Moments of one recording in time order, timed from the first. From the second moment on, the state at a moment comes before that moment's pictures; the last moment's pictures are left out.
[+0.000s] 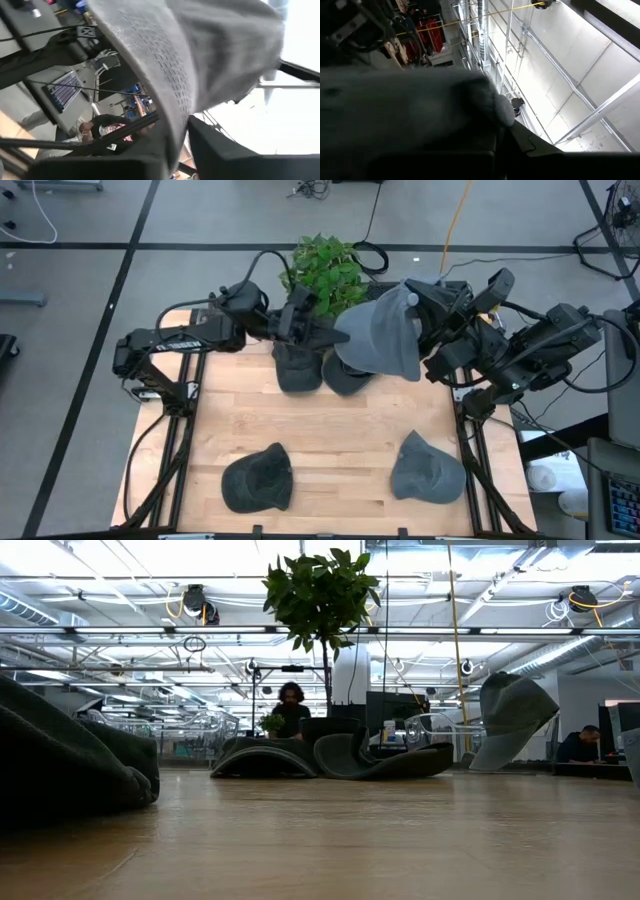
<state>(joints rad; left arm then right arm) 0.14 1.57 1.61 0.27 0.45 -1.28 0.50 1.59 2.29 -0.05 1.08 -1.87</state>
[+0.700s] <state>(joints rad) 0.14 1.55 1.61 0.40 0.47 -1.07 0.50 1.59 2.29 -0.07 1.09 -1.76</state>
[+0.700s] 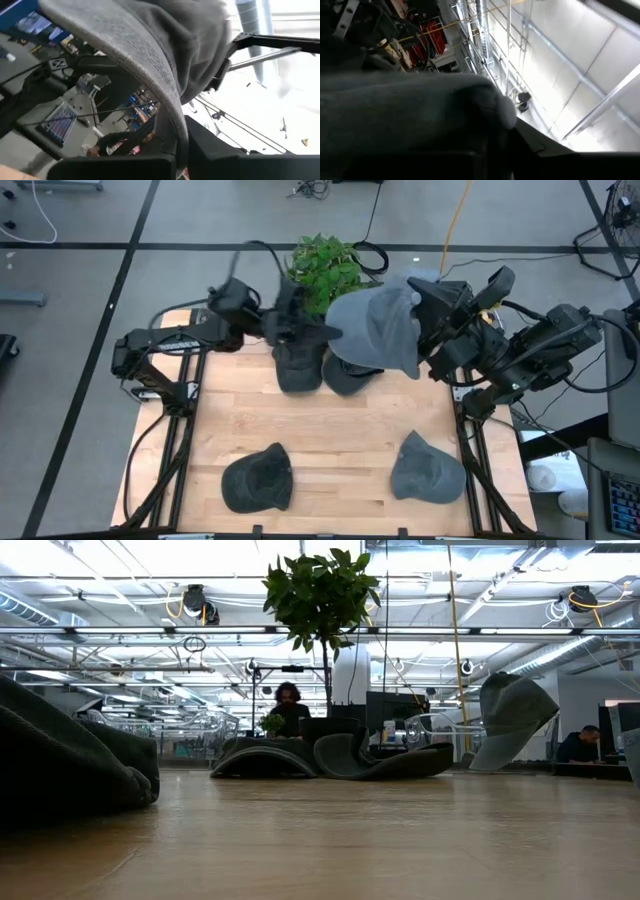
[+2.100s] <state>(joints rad) 0.16 1.18 1.61 -0.16 0.41 0.13 0.40 1.55 2.29 -0.56 0.71 -0.11</state>
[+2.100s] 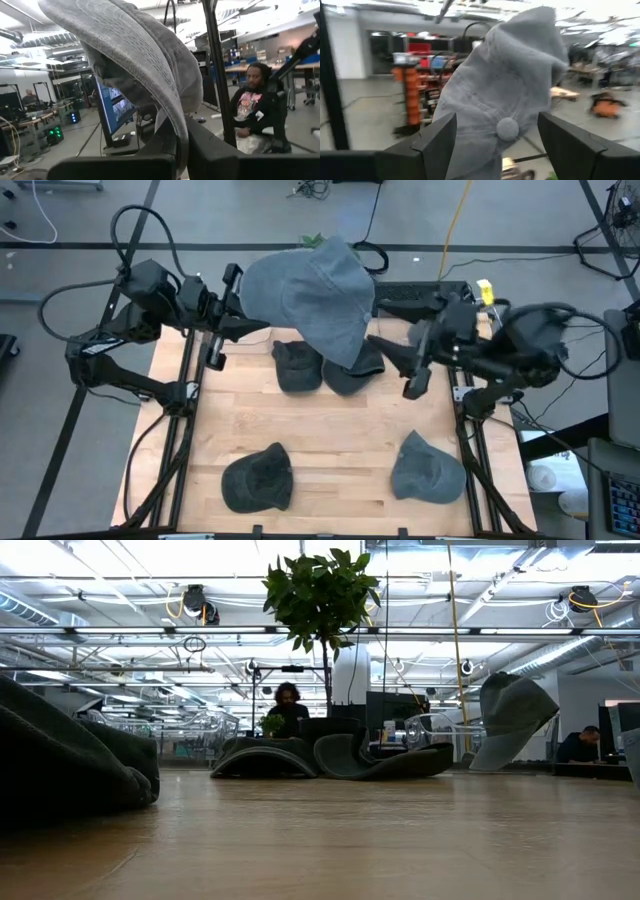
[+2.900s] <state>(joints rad) 0.05 1.20 1.61 -0.17 0.13 0.37 0.03 1.52 2.29 -0.68 0.08 0.28</state>
